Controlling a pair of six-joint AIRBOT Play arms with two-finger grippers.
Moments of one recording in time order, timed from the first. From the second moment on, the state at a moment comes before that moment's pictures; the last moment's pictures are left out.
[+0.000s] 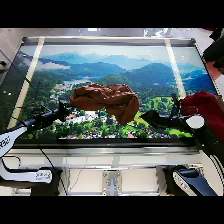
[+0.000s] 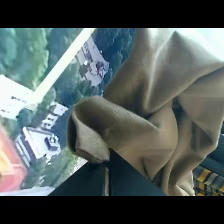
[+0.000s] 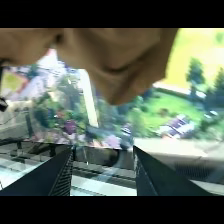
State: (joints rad) left arm 0.22 -1.49 0.57 -0.14 -0.72 -0.87; right arm 0.08 -0.83 0.55 -0.78 0.90 1.63
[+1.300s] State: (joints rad) left arm 0.25 -1.38 0.58 -0.14 -0.80 -0.84; right arm 0.21 -1.34 0.64 -0.24 0.55 1.21
